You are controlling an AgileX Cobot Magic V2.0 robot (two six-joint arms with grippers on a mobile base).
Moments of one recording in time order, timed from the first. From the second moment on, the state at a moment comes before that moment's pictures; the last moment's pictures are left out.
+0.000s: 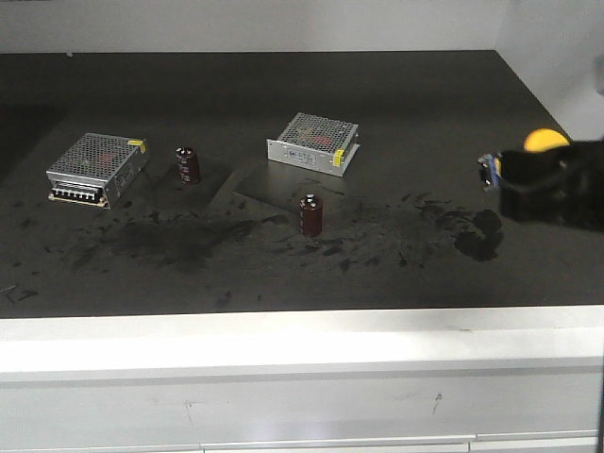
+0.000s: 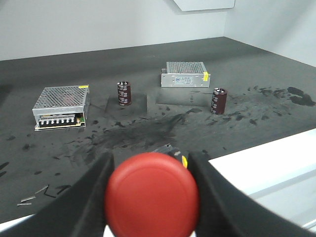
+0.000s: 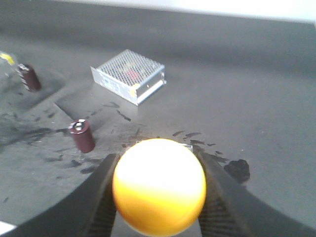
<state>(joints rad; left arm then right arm) -0.44 0.10 -0.44 0.19 0.62 -0.21 0.28 0.92 -0.84 -0.05 0.40 0.05</state>
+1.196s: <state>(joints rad) -0.44 0.10 -0.44 0.19 0.62 -0.21 0.28 0.20 -0.42 -0.05 0.37 -0.04</state>
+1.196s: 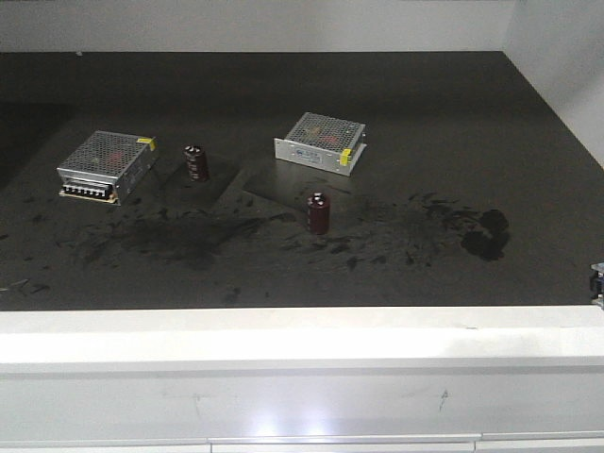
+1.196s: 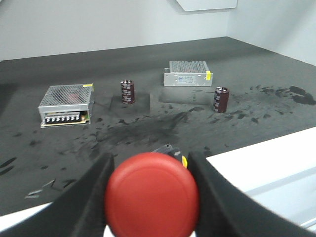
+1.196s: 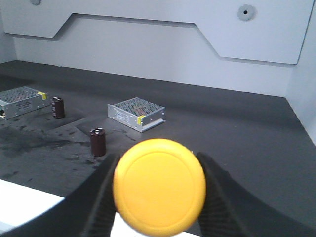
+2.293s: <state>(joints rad) -0.44 0.10 -0.44 0.19 0.62 -0.21 0.28 0.20 -0.42 -0.05 0.37 -0.04</state>
